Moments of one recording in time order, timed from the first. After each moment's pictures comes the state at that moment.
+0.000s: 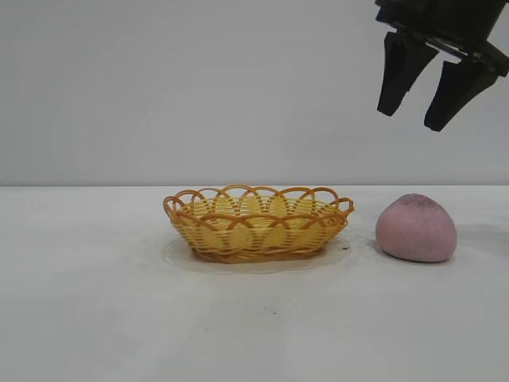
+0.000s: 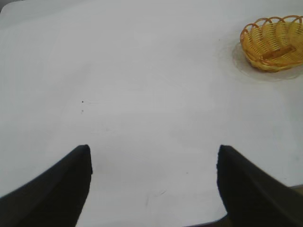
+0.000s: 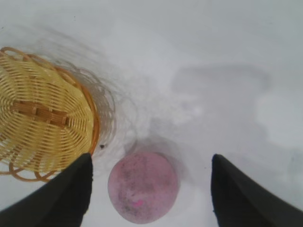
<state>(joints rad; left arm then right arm) 0.02 -0.02 -0.48 -0.12 1.12 0.16 0.17 1.92 -1.48 0.43 1.00 -0.49</state>
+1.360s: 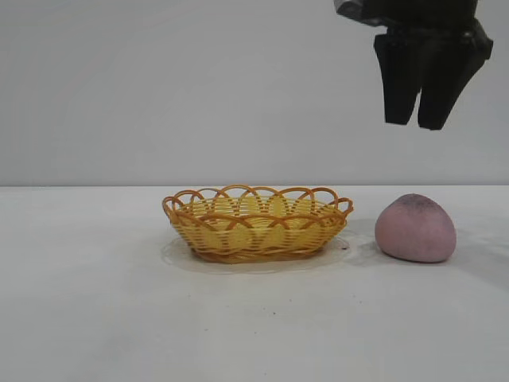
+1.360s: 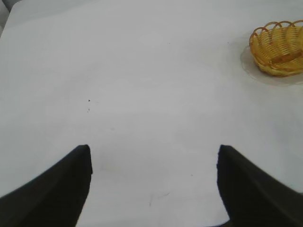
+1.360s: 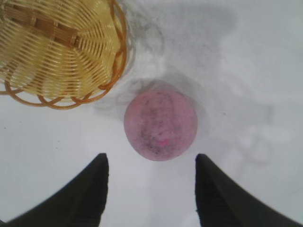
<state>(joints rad) 0.07 -0.02 -0.48 -0.13 1.12 0.16 0.34 1.96 -1.54 0.18 1.22 -0.37</state>
